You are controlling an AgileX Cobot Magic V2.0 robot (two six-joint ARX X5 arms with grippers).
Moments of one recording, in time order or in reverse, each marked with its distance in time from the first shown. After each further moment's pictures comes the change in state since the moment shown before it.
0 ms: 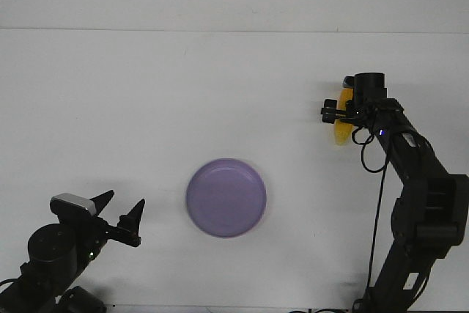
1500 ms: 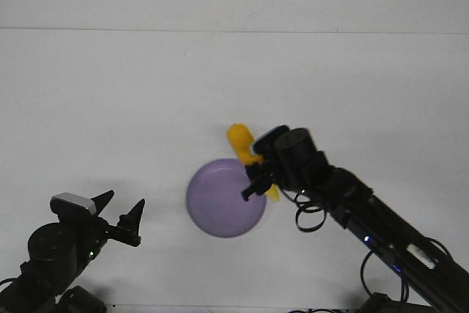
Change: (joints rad) left arm 0.000 -0.001 0.000 -0.004 0.000 0.000; right arm 0.724 -0.615 -0.341 -0.048 -0.107 -0.059
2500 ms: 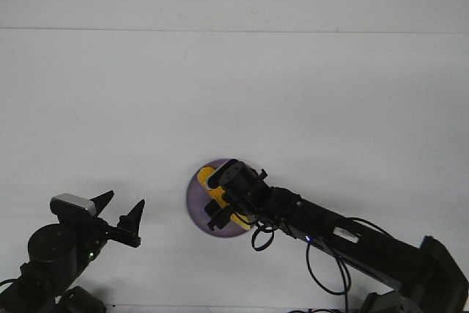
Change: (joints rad) left arm 0.000 -0.001 0.000 0.000 0.000 0.000; right arm 0.191 0.231 -0.102 0.201 0.108 0.057
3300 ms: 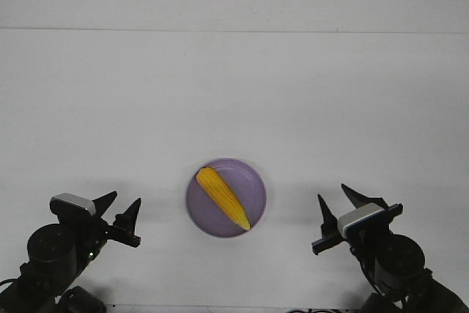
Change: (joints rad) left arm 0.000 0.000 0.000 0.003 0.000 0.001; right arm -0.115 -1.130 -0.399 -0.140 0.339 -0.113
